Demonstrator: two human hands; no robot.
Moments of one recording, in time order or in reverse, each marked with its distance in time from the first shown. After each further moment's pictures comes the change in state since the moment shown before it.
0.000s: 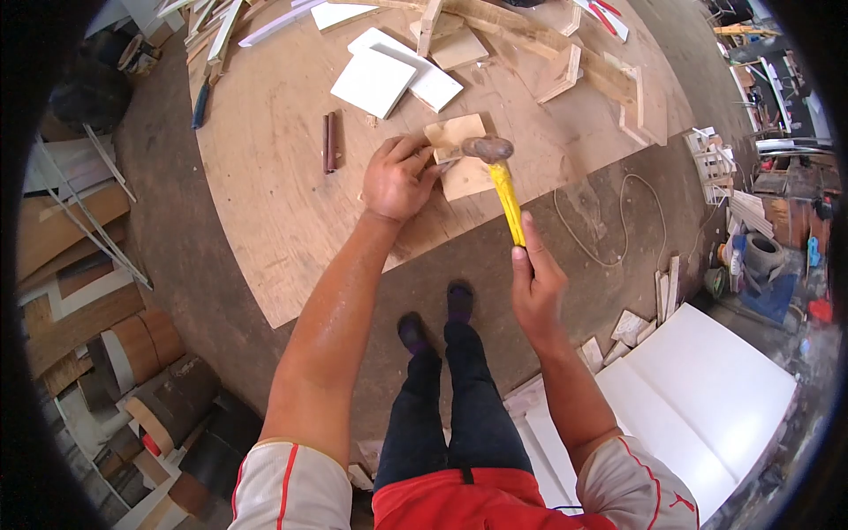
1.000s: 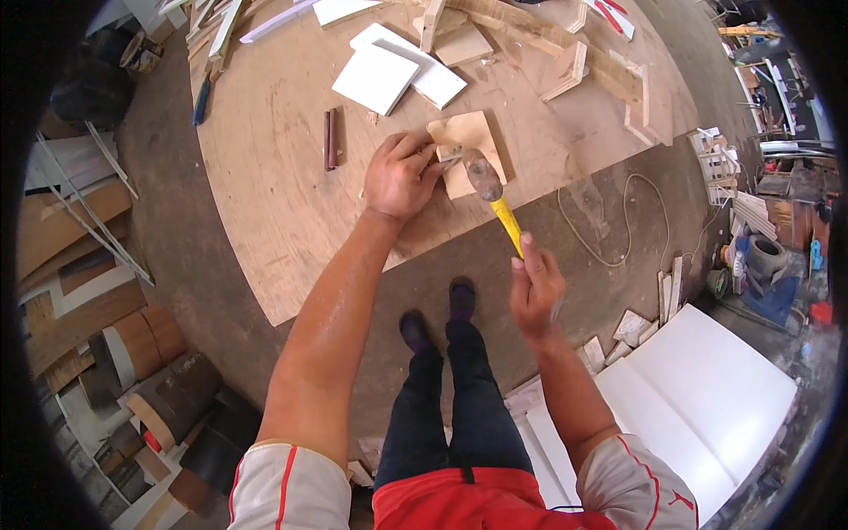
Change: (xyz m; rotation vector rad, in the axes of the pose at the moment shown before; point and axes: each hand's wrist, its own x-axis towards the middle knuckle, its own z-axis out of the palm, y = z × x) left_hand 0.002 0.006 -0.008 0.026 -0.035 0.011; right_hand -0.022 0.025 0.010 -0.089 0.030 -0.113
